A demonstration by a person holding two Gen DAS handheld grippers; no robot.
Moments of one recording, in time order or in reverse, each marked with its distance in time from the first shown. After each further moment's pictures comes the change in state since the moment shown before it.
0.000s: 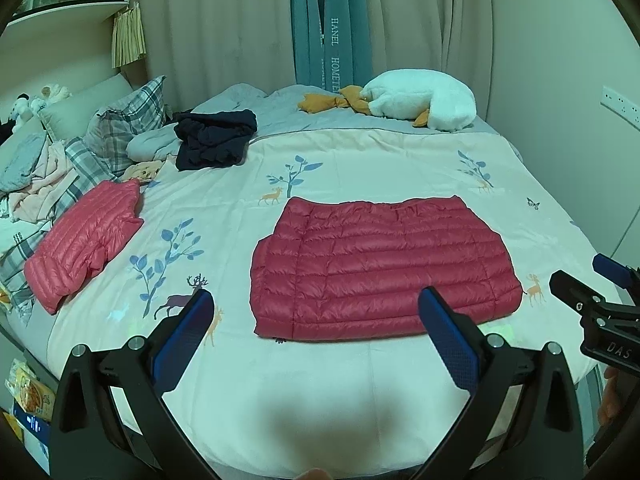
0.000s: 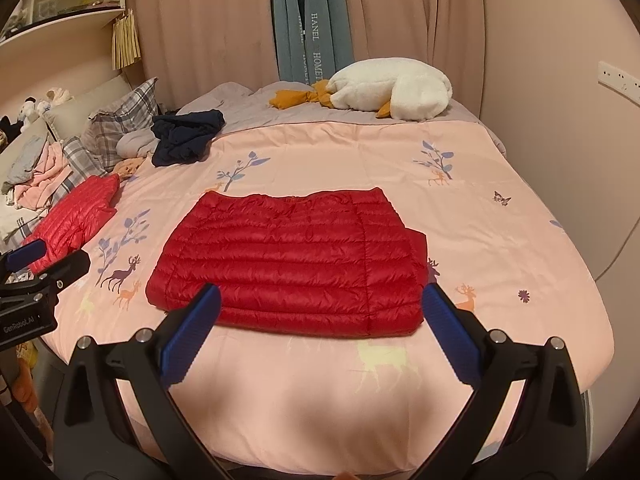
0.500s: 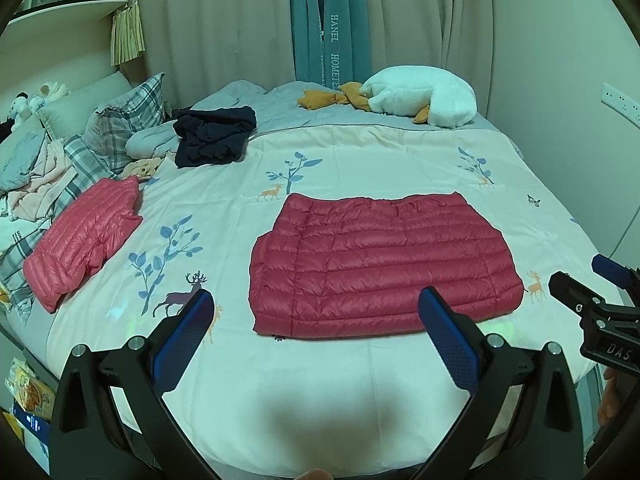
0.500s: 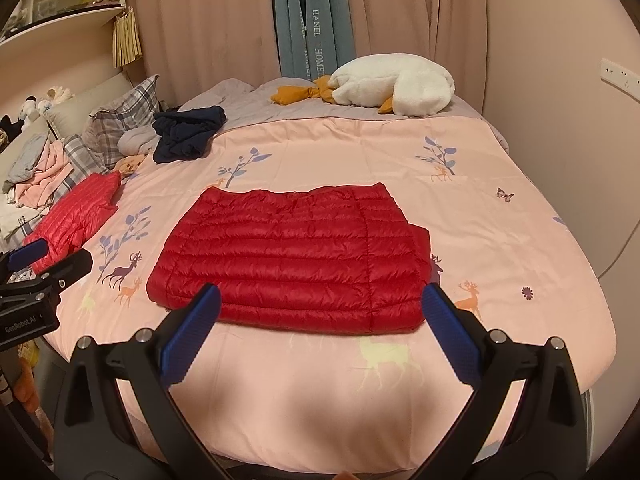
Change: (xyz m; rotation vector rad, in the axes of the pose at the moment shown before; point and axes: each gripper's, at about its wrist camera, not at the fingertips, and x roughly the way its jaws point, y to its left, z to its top) left arm 0.003 0.001 -0.001 0.000 0.011 0.001; right arm 0.004 0.003 -0.003 -0.003 0.008 0.004
